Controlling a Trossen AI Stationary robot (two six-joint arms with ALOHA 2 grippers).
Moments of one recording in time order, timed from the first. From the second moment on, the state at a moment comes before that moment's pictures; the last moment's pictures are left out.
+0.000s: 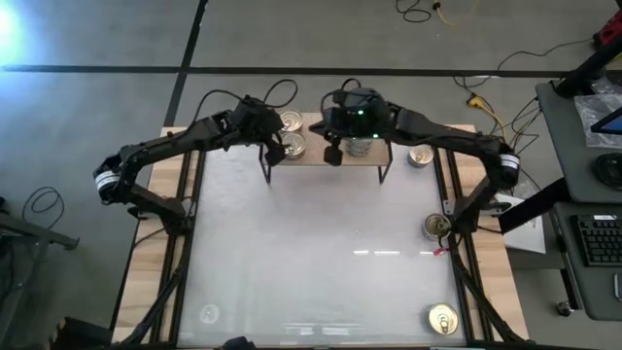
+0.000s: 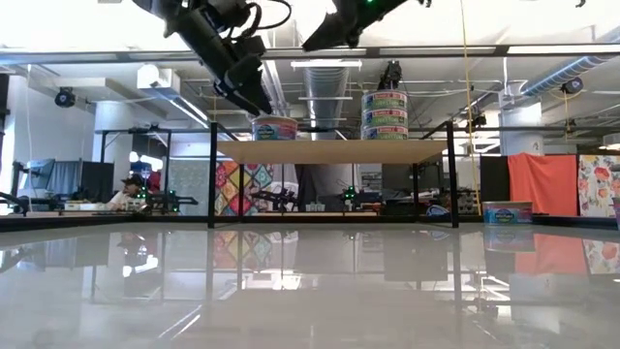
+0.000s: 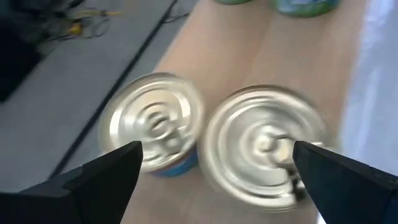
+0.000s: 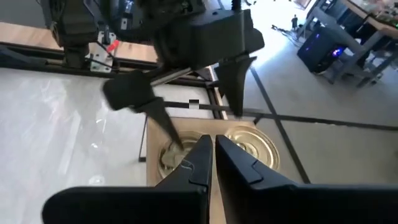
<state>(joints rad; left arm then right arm) 0.54 1.42 1.20 -0.47 -0.09 0.24 -0.36 1.66 1.61 -0.37 -0.07 -0.35</state>
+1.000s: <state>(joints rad) 0.55 1.41 1.21 -0.55 -0.28 0.30 -0.36 1.59 1.61 -0.53 -0.05 -0.34</state>
